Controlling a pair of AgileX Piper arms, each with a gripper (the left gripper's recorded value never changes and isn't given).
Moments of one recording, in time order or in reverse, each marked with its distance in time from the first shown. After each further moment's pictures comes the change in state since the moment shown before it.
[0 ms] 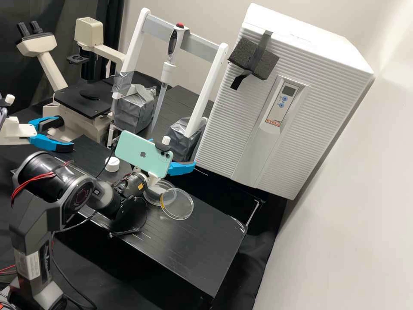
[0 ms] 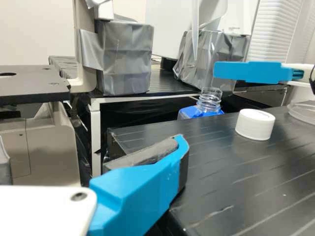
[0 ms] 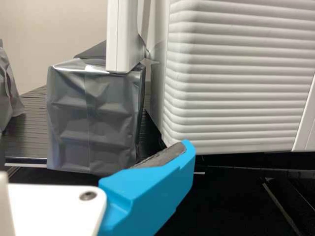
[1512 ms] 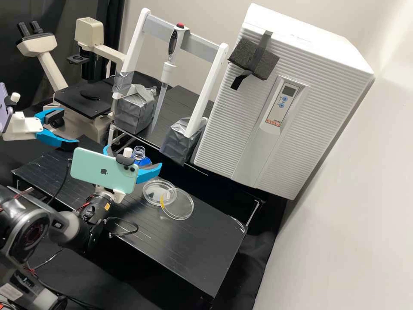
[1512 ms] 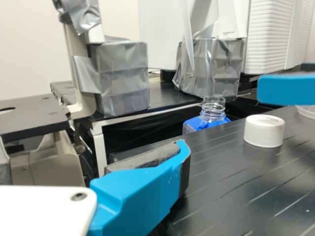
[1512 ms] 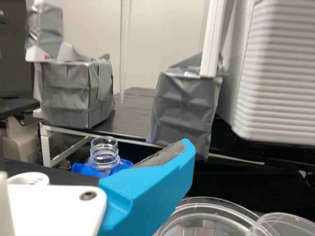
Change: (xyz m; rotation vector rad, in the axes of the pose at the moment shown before) left arm 0.016 0.012 0.001 0.124 -0.008 0.041; right arm -0.106 -0.013 -0.013 -0.011 0.223 -0.110
